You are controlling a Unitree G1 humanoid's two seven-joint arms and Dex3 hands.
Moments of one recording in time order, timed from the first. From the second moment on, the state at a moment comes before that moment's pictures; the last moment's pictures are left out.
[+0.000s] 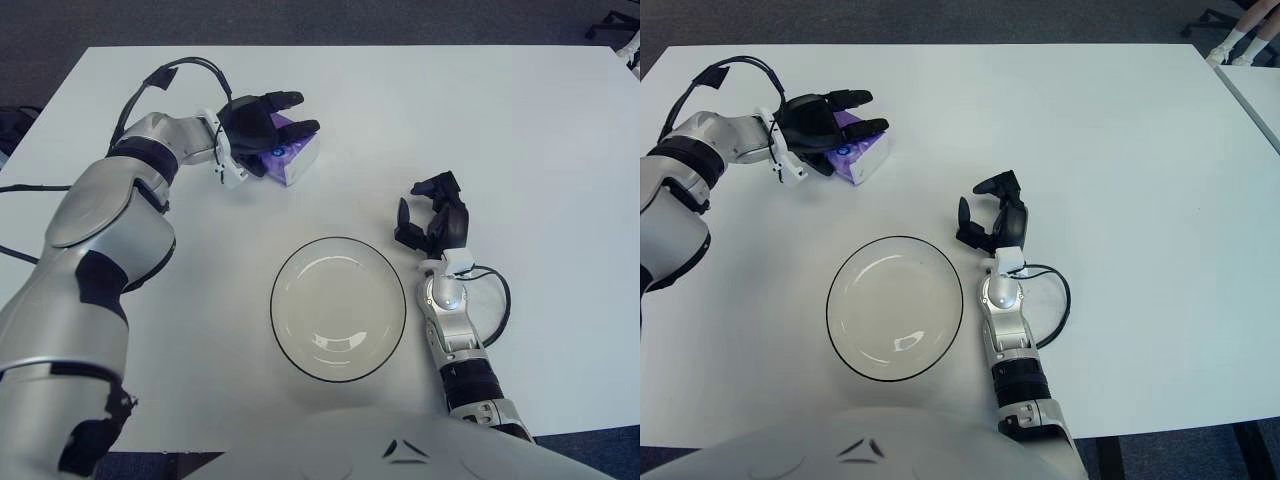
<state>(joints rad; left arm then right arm) -1.27 0.54 -1.01 1.30 1.26 -0.57 0.64 -0.06 0.10 0.06 0.23 -0.13 -0.49 -0.36</state>
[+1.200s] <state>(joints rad) -1.26 0.41 -0.71 1.32 0.79 -0.52 -0.28 -0.02 0.10 0.06 0.18 -0.14 -0.48 -0.38</state>
